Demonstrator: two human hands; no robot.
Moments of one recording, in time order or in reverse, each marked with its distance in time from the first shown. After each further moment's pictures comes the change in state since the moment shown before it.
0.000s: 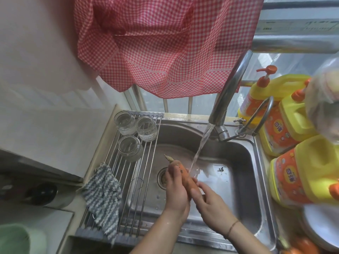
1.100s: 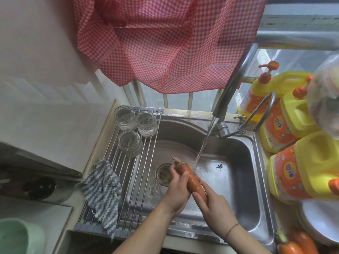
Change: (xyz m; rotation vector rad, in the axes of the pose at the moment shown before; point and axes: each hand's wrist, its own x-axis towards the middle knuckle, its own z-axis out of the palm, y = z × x) left_hand 0.016 -0.009 -0.026 0.382 -0.208 -0.032; right_hand -0.001 0.036 0.009 -0.267 0.123 -0.109
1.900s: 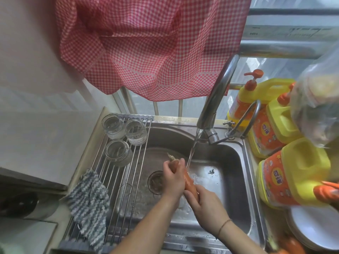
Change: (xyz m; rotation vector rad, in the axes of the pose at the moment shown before) left_hand 0.031 0.022 0.034 0.198 0.255 0.073; right_hand 0.018 -0.019 -0.025 -0.085 0.005 0.023
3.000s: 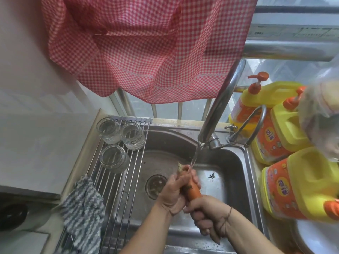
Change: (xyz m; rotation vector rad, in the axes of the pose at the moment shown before) left_hand 0.024 -0.016 0.001 -0.779 -0.649 -0.209; right_hand 0.034 -0.005 -0.025 0.852 -0.614 0.658
